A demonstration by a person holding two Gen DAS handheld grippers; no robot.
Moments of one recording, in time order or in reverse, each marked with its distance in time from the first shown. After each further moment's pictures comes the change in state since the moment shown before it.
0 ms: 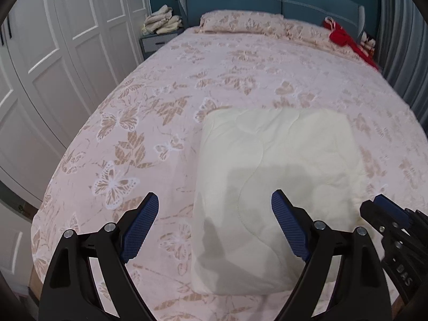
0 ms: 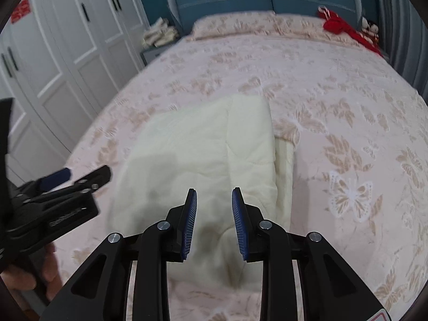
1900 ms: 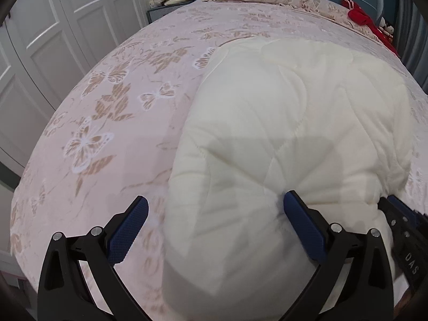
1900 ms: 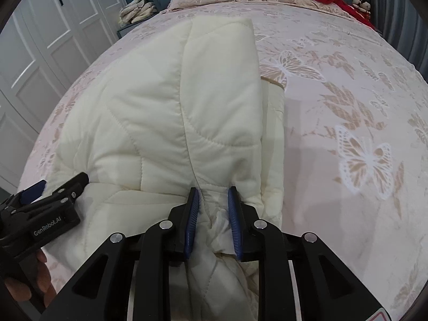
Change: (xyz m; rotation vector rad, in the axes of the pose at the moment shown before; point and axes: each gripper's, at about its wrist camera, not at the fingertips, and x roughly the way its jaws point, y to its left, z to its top) left arm 0.077 -0.015 -0.049 -0.043 0.116 0.052; right arm 0.076 -0.040 -0.040 0.042 0.102 -0.058
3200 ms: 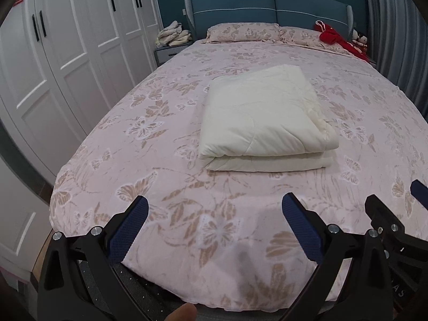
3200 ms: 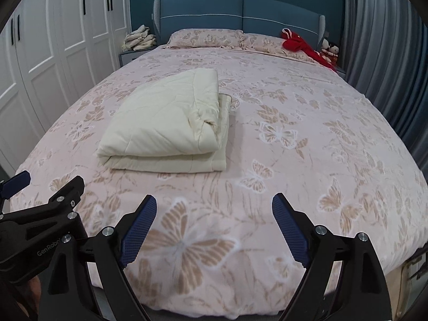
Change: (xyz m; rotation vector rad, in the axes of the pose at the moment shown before) left arm -0.203 0.007 -0.162 0.042 -0.226 0.014; right arm -0.201 0.026 -0.163 -0.069 -0.234 -0.176
